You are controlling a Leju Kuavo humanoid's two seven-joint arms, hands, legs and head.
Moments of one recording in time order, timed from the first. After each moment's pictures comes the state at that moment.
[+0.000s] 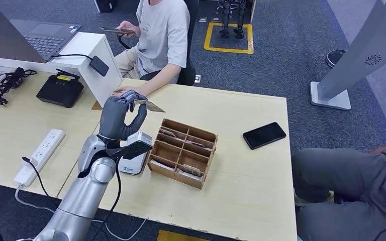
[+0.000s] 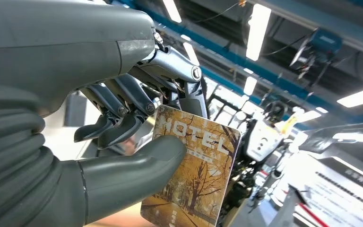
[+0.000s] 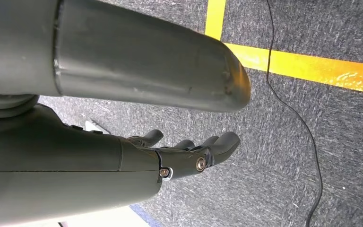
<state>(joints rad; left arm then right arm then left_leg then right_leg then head) -0.35 0.04 -0.19 -1.45 -0.76 0.40 -0.41 -0.10 0.28 -0.90 -0.19 1.45 -0.32 0.07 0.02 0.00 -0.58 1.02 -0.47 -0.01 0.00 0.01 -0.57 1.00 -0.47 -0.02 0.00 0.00</state>
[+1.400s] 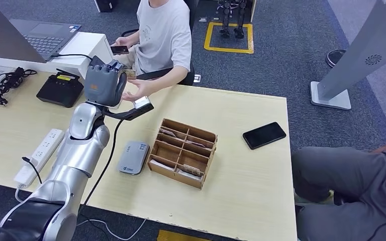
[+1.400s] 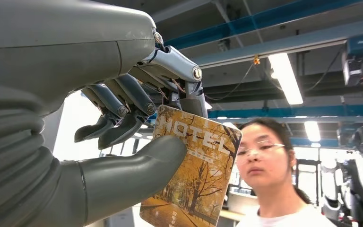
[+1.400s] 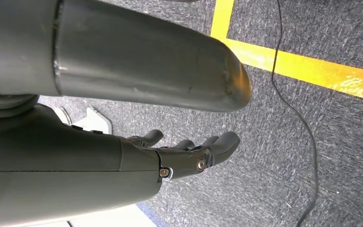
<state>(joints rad) -0.69 0.08 -0.07 -0.98 -1.34 0.69 -0.19 -0.10 0.28 -0.88 -0.19 1.51 -0.29 0.10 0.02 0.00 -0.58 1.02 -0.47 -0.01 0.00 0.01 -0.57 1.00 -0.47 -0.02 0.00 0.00</state>
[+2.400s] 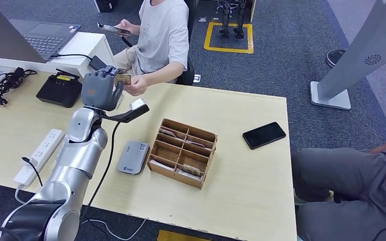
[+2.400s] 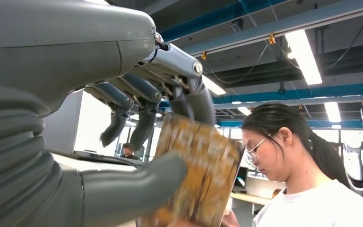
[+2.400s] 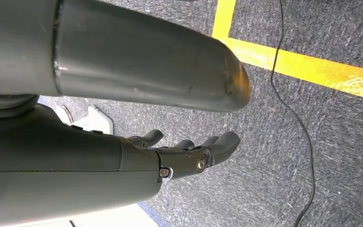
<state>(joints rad) -0.69 0.06 0.06 -0.90 -1.41 0.69 -0.23 -0.10 0.28 -0.88 -0.19 1.52 -0.29 0.11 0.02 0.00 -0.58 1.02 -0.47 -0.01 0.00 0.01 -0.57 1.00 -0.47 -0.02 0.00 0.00</state>
